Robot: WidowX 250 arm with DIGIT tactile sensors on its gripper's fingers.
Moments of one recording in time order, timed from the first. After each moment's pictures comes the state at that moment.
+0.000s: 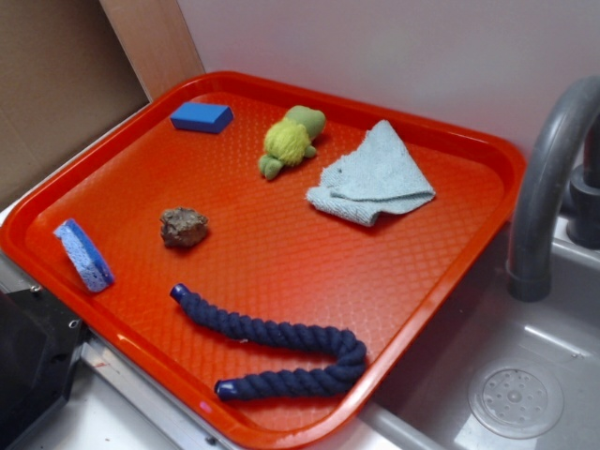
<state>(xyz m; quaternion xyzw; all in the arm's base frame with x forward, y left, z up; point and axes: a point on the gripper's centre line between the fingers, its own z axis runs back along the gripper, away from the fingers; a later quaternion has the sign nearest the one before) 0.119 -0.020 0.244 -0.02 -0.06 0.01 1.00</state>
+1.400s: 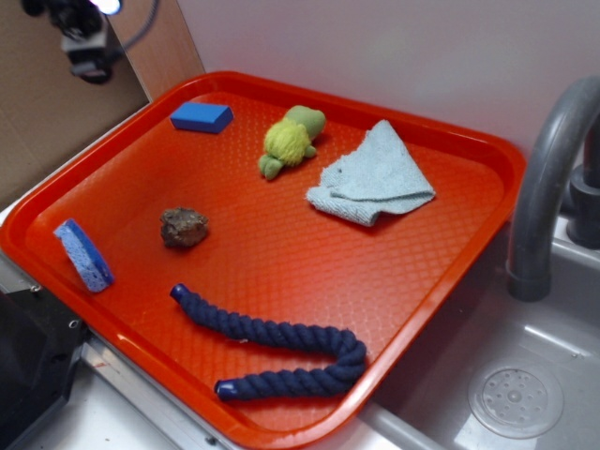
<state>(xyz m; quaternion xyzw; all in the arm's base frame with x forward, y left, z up) 0.245 0.065 0.150 0.17 -0.01 -0.38 0.91</state>
